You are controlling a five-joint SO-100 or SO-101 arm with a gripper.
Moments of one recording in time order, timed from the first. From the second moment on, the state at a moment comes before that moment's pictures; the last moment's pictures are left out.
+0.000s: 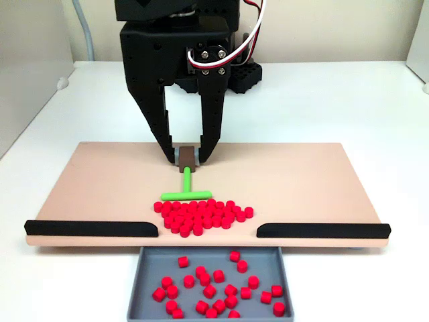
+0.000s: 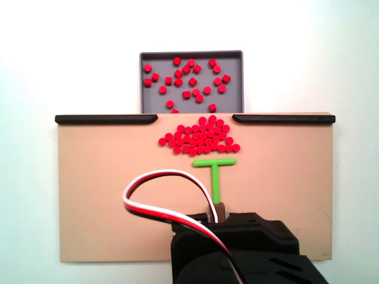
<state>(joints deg) 6.5 86.3 105.4 70.0 -97.2</state>
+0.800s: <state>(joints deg) -0.4 98.9 101.0 83.4 -88.1</state>
